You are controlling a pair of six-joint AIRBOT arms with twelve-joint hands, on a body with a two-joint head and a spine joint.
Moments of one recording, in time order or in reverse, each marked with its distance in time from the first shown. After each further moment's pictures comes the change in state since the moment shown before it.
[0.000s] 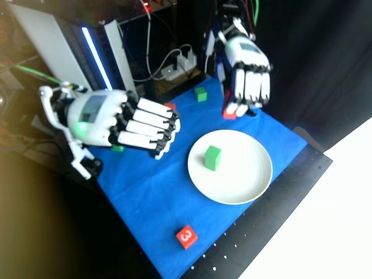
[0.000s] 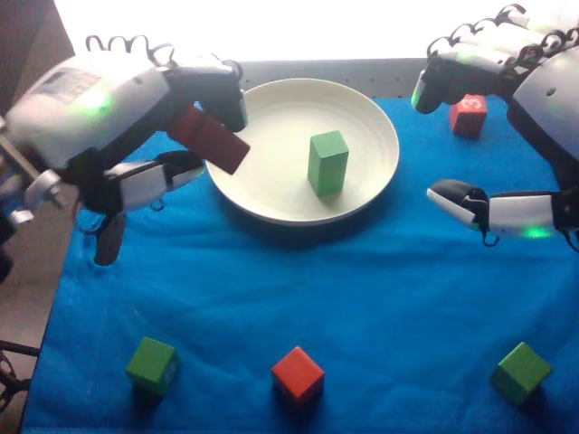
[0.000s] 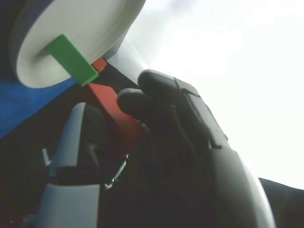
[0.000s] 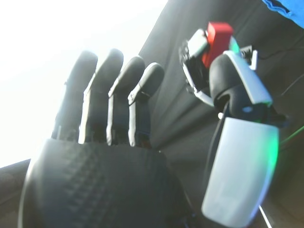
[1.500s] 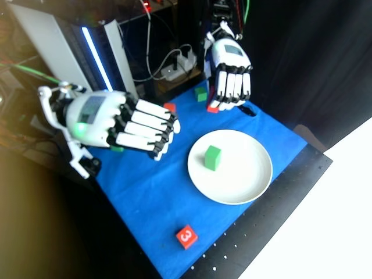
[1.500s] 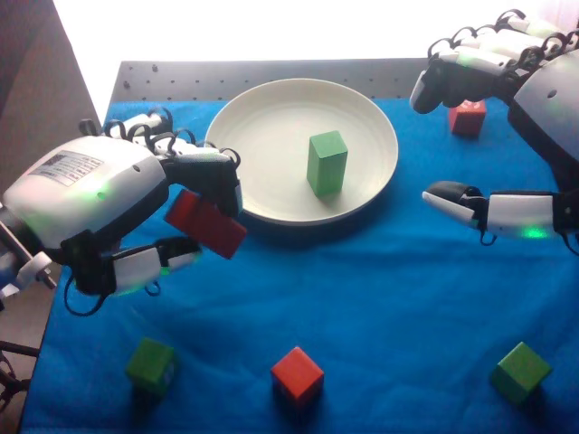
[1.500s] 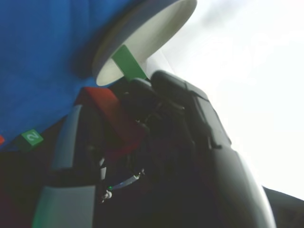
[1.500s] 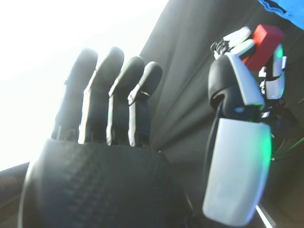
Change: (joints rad) left arm 0.136 0.008 -0.061 -0.026 0.006 0.000; right arm -0.003 0.005 -0.009 0.007 -0.001 0.000
